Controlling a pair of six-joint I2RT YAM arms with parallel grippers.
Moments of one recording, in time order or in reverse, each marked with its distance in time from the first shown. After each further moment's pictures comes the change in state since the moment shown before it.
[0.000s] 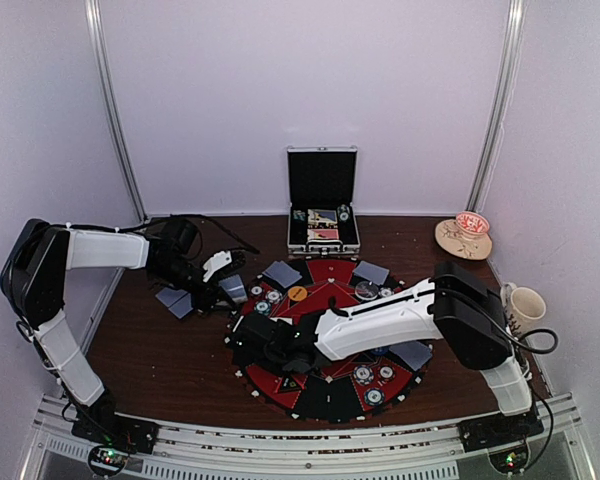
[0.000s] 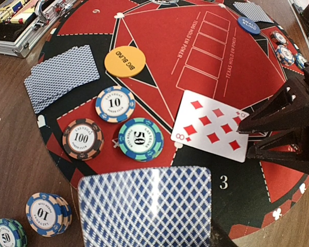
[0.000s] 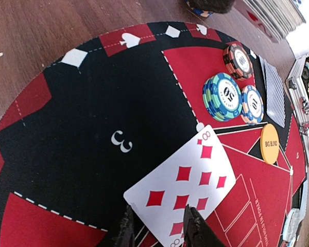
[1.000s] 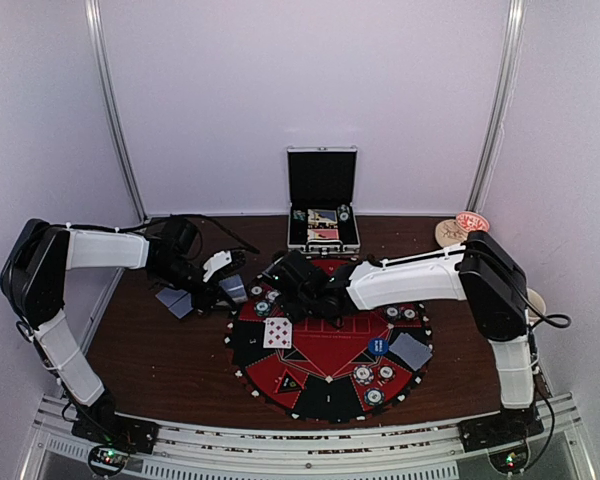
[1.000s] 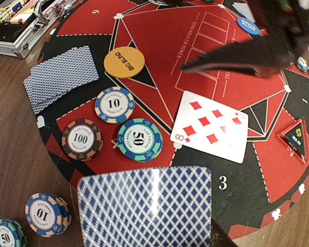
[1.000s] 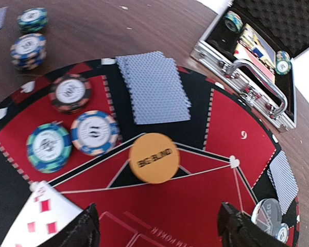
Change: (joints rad) left arm 0.000 0.000 0.000 0.000 0.004 0.000; right arm -0.212 -0.116 -0.057 0.079 0.003 0.182
